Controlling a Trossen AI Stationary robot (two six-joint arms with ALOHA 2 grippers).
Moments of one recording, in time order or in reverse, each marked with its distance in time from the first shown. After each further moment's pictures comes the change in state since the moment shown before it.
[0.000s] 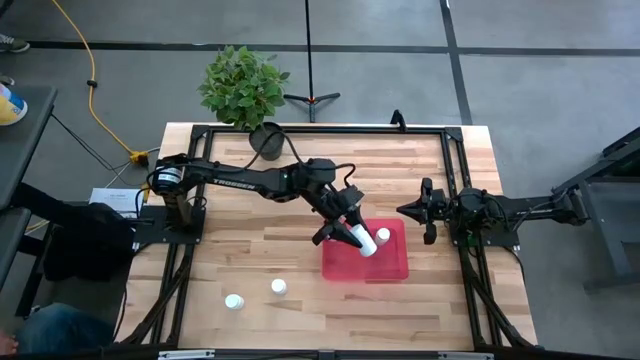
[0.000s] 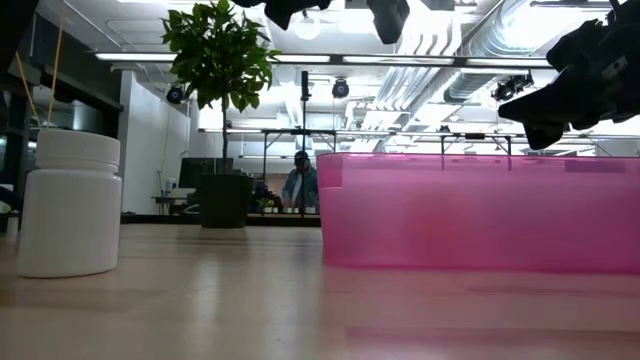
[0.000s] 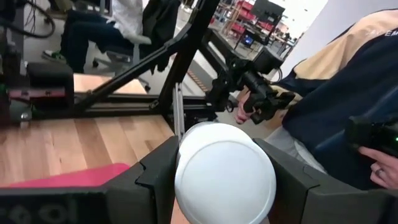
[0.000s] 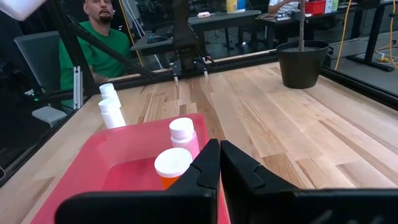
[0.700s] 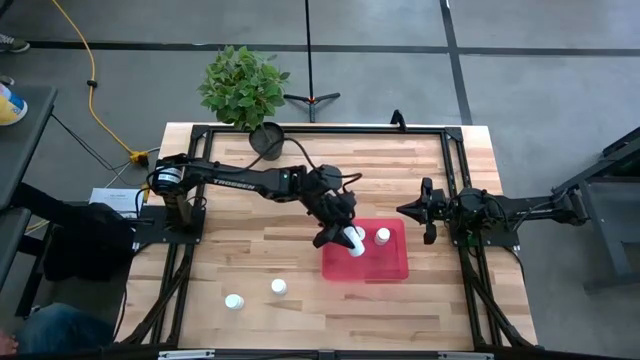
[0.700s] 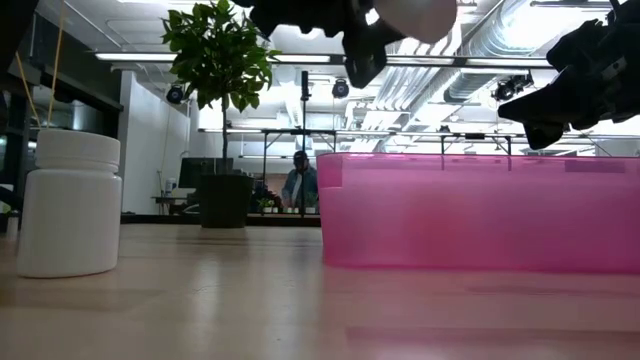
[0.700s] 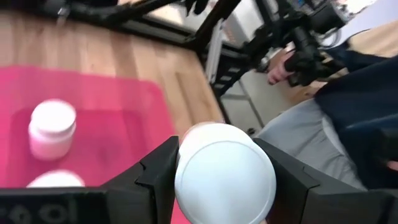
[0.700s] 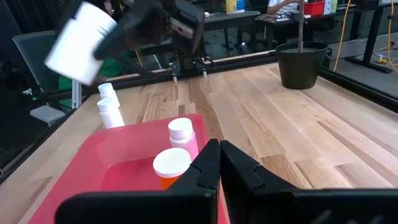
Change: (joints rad) left arm 0.000 0.000 0.000 -0.323 -0.103 0.003; right arm 0.000 0.000 0.000 0.000 0.004 -0.007
